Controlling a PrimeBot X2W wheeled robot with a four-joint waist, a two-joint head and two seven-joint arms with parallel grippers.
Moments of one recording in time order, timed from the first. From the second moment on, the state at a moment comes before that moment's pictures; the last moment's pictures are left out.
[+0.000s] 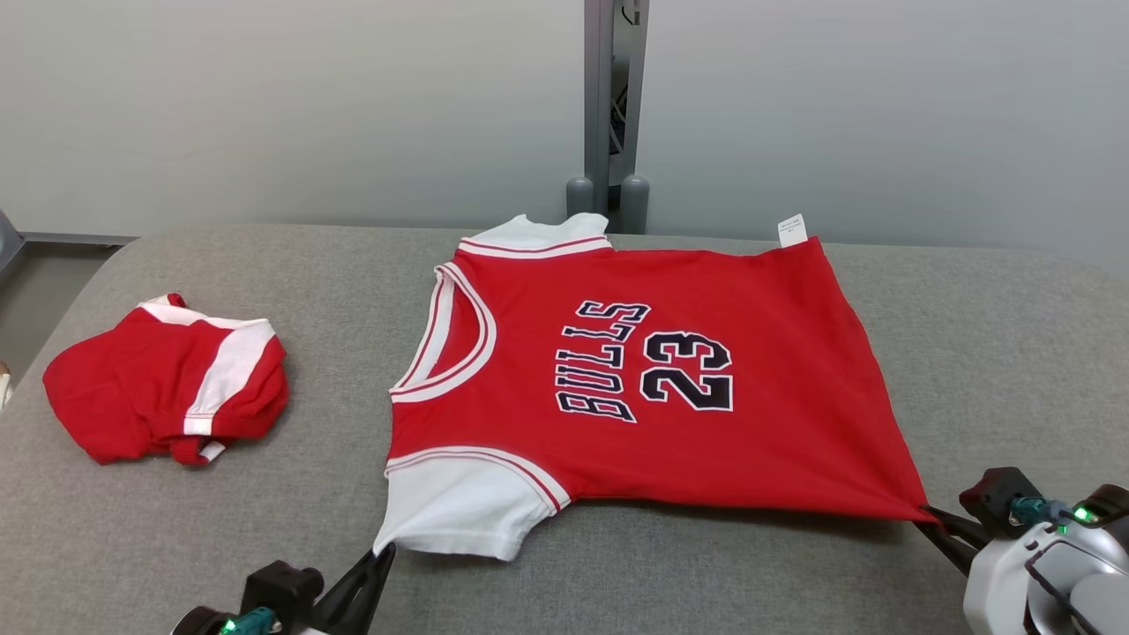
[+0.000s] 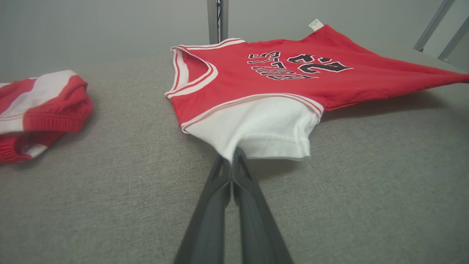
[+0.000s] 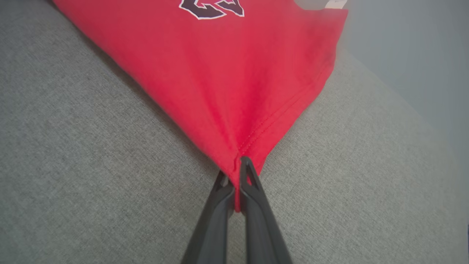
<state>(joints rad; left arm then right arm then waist) -0.05 0.30 -0.45 0.38 -0.38 -0.07 -0.17 -0.54 -0.62 1.17 0.70 0.69 0.13 -0.18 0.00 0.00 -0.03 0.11</state>
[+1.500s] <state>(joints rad) 0.18 0.69 -0.56 -0.18 -0.99 -0.13 0.47 -0.34 -0.98 1.05 0.05 1.12 0.13 0.36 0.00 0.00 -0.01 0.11</state>
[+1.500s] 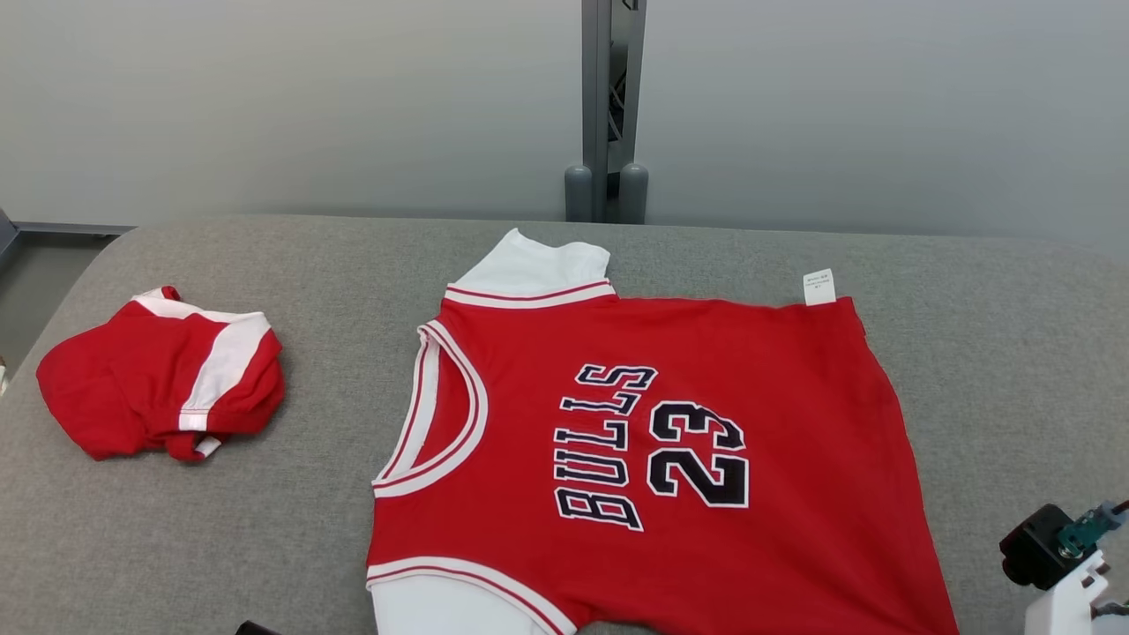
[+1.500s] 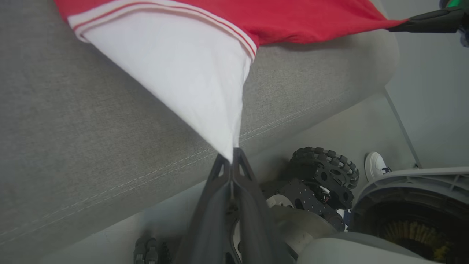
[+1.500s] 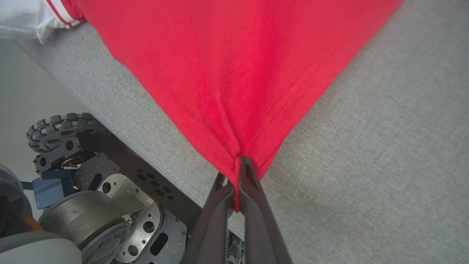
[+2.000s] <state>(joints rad) 0.20 0.69 -0.52 -0.24 -1.11 -0.12 0.48 -0.23 -0.96 0.92 0.01 1.14 0.13 0.42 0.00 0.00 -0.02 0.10</state>
